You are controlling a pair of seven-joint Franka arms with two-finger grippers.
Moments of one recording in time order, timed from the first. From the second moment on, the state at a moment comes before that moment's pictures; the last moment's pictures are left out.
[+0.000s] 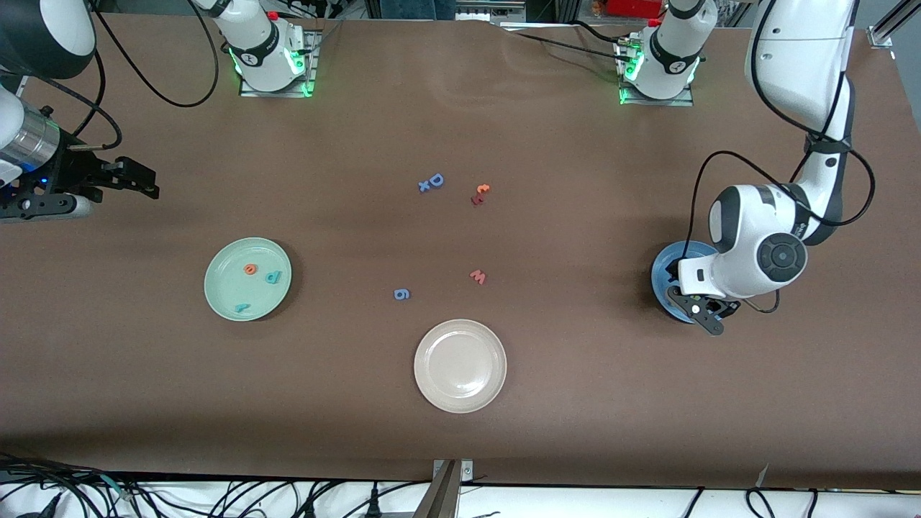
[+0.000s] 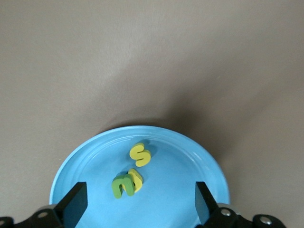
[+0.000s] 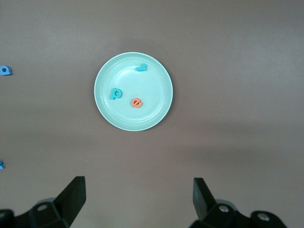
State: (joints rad) left arm -0.29 0.53 0.25 -1.82 -0.12 2.23 0.76; right arm 0.03 0.00 -0.05 -1.81 0.00 1.76 -0.10
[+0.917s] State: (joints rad) left arm -0.25 0.25 0.26 -1.64 -0.12 1.98 0.73; right arm 0.00 -0.06 -0.02 -1.80 0.01 1.74 -0.10
